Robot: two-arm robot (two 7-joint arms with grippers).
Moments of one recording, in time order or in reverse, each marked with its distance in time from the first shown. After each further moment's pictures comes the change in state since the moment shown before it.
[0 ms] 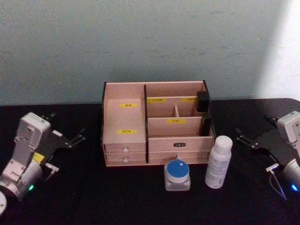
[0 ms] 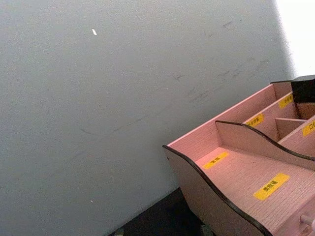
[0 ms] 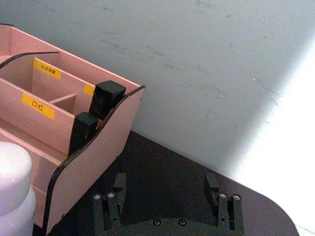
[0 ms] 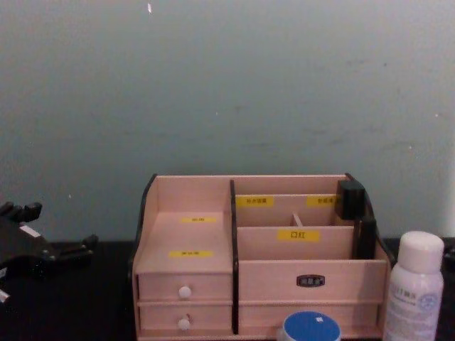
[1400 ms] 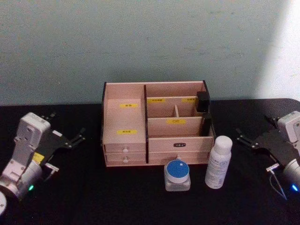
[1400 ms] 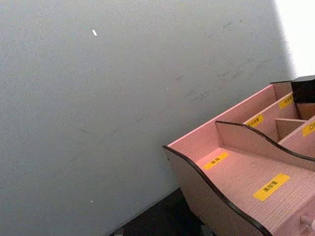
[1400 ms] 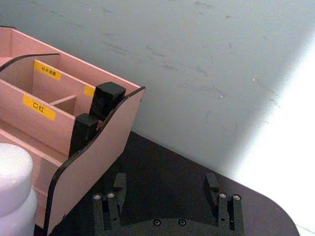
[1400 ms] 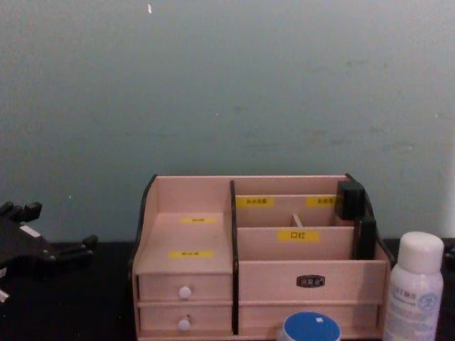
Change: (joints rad) left arm 0.000 0.000 0.000 0.000 0.000 0.000 0.000; right arm -0.005 -0.004 0.010 -0.003 0.000 0.001 0.008
